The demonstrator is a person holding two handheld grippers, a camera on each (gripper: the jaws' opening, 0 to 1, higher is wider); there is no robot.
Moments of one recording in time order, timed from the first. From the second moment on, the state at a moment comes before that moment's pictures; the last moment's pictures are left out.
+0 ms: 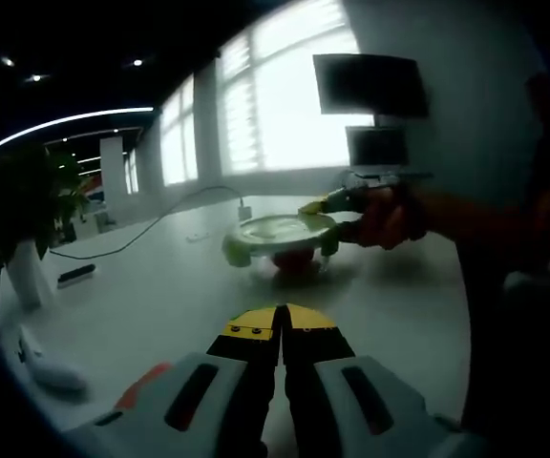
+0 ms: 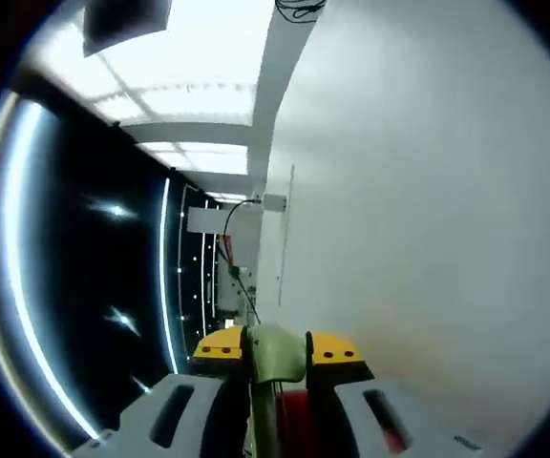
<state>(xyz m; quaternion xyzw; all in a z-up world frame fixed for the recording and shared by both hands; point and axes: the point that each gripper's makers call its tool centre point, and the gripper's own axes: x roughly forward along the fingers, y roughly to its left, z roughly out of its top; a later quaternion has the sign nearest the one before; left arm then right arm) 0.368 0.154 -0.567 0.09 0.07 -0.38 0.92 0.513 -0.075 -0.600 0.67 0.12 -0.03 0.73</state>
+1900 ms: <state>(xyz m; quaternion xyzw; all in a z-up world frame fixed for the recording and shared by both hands) 0.369 0.154 -0.569 0.10 0.07 -0.38 0.92 0.521 -0.086 -0.589 0.55 0.11 0.01 0.83</state>
